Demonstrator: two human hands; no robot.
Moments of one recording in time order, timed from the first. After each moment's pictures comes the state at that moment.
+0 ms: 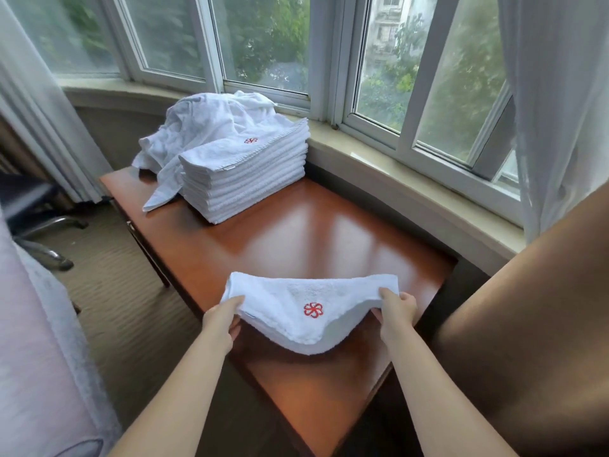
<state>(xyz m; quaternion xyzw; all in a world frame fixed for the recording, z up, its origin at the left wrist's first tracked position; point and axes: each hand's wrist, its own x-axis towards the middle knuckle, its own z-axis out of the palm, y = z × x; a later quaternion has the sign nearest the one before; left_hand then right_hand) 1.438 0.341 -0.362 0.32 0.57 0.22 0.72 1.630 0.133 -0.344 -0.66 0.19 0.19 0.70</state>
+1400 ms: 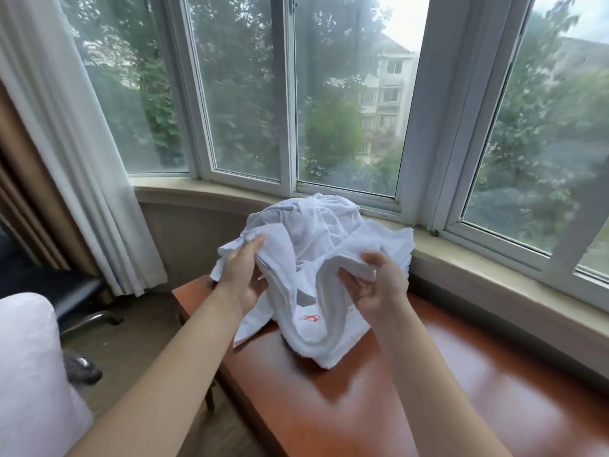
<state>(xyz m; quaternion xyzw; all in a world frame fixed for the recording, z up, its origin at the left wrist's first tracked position) 1.467 0.747 -0.135 0.43 0.31 0.33 0.78 1.579 0.593 -0.131 -0.37 0.05 0.36 0.86</state>
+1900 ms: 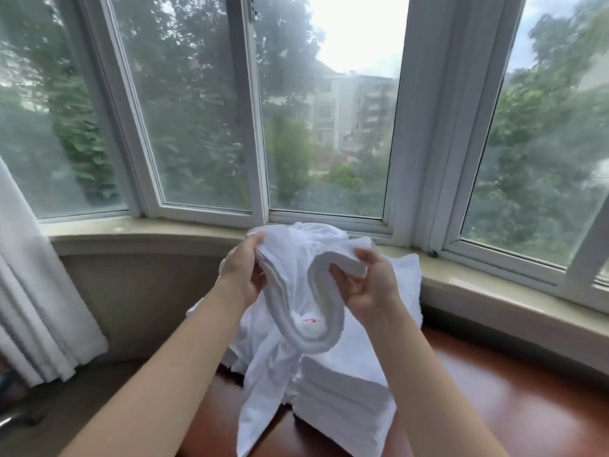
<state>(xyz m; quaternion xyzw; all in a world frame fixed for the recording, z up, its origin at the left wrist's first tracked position) 1.593 0.934 -0.120 0.44 0.25 0.23 0.83 1.635 0.754 -0.108 -0.30 0.03 0.32 0.90</state>
